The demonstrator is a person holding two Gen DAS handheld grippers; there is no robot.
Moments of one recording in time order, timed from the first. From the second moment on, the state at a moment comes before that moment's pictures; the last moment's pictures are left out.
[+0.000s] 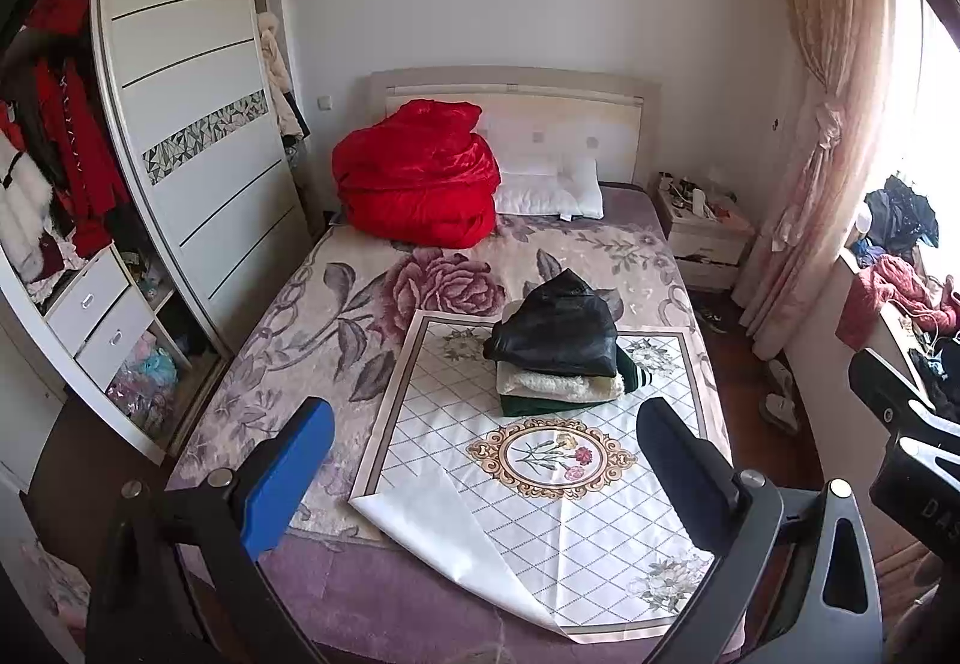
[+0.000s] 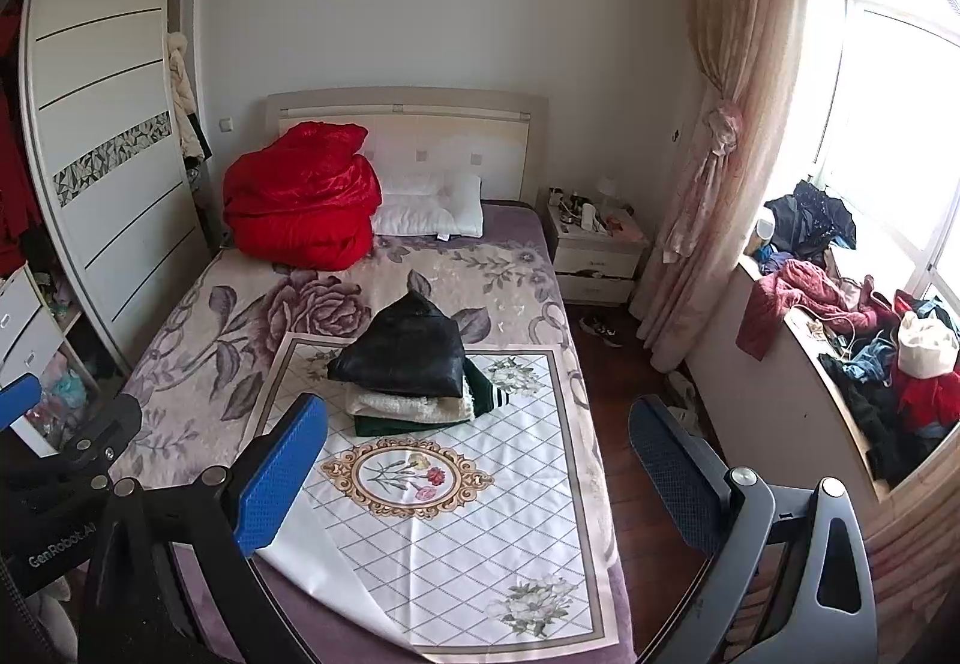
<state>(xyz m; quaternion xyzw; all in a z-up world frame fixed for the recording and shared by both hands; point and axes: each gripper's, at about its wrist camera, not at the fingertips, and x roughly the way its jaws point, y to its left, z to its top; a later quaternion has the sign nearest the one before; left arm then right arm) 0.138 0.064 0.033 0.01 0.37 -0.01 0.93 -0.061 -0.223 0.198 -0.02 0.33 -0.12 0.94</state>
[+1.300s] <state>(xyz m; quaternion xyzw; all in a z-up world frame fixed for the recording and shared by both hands) 0.119 0.053 0.053 0.00 0.35 -0.02 0.94 -0.079 -0.229 0.205 -0.02 0.33 -0.13 0.93</state>
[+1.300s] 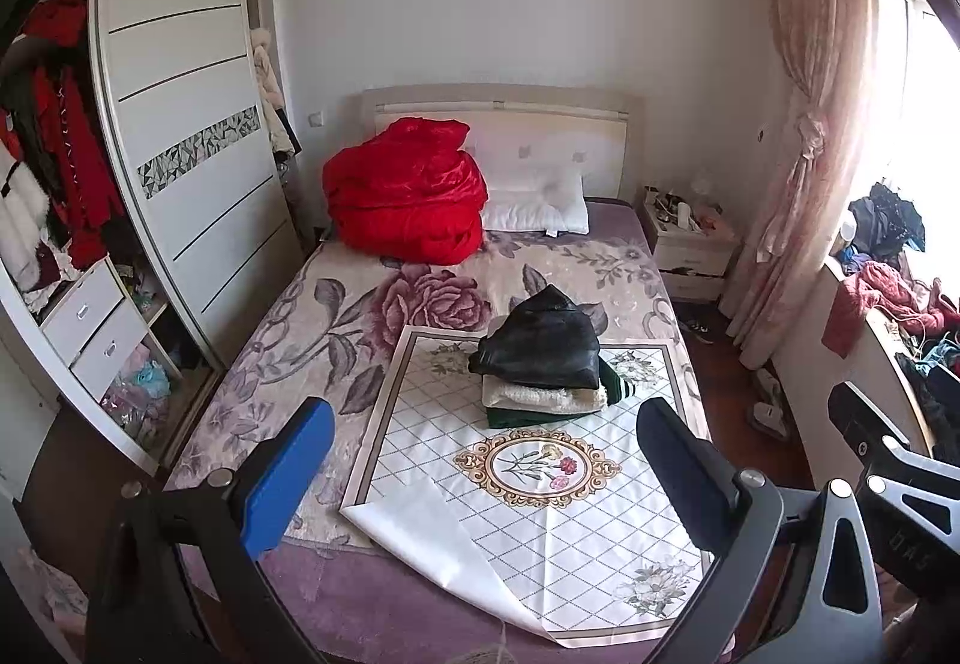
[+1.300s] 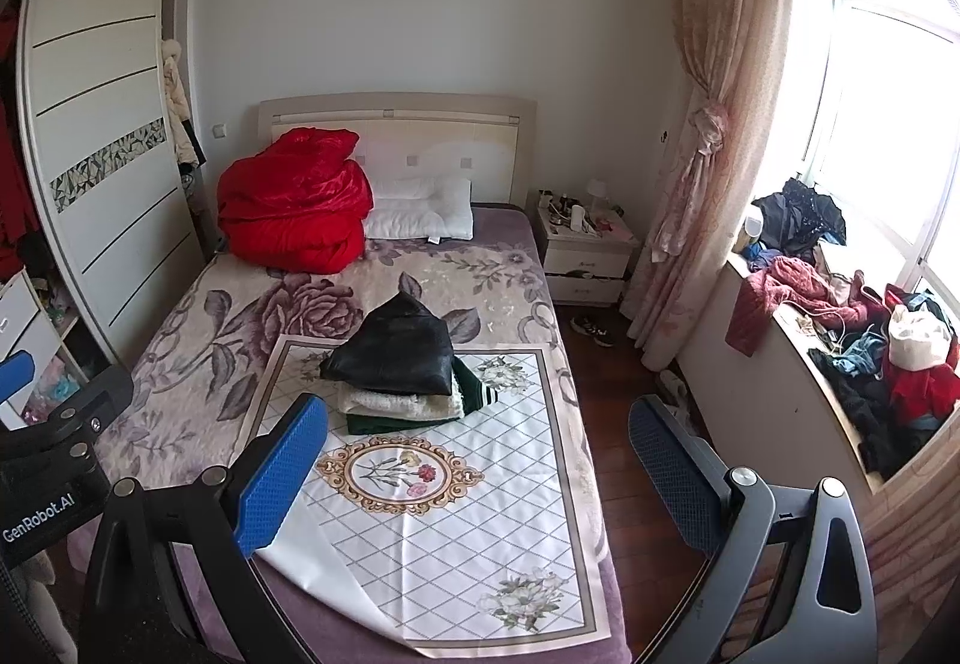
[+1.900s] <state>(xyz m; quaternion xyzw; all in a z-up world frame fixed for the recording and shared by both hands) 0.117 0.052 0.057 0.01 0.35 -0.02 0.94 -0.084 -0.230 0.207 -0.01 0.33 -0.13 0.94</state>
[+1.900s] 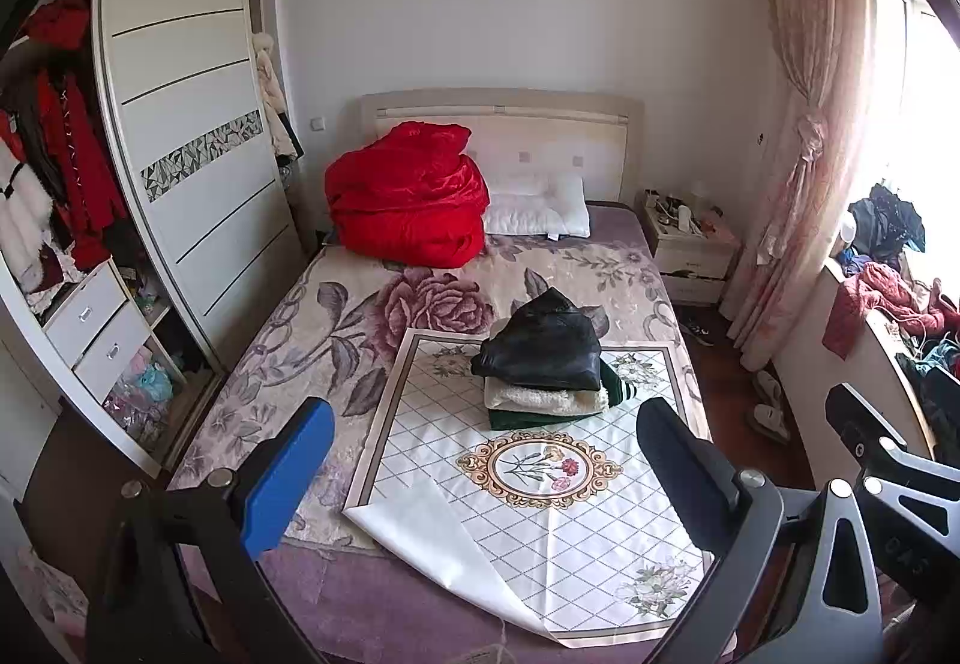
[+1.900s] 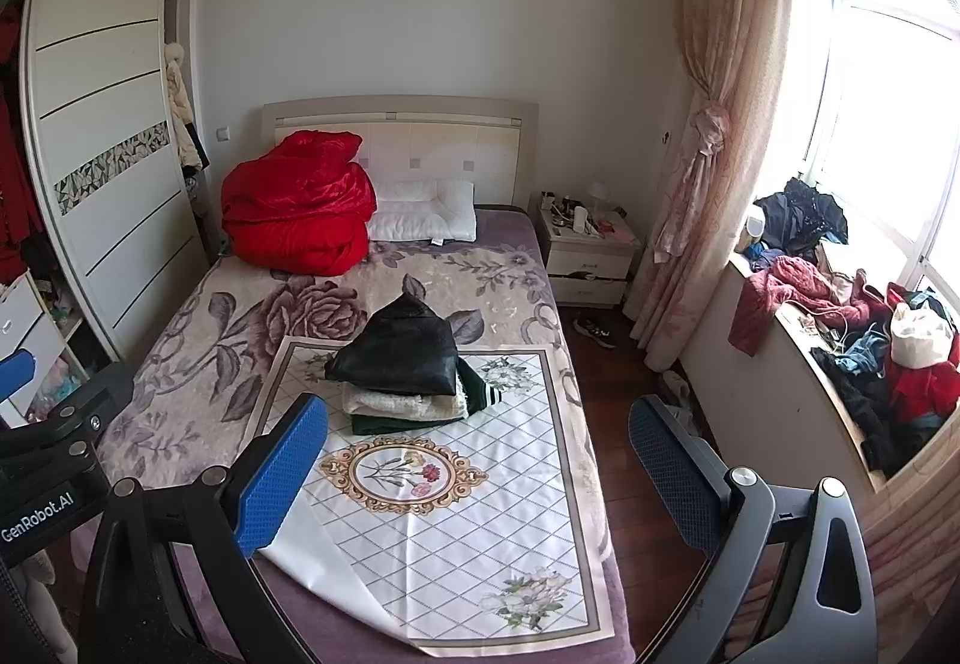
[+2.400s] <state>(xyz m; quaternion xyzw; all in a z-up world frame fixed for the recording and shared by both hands) 0.109 0.054 0.063 0.00 0.34 -0.01 0.94 -0.085 -0.223 0.214 -0.01 0.32 -0.13 0.94</state>
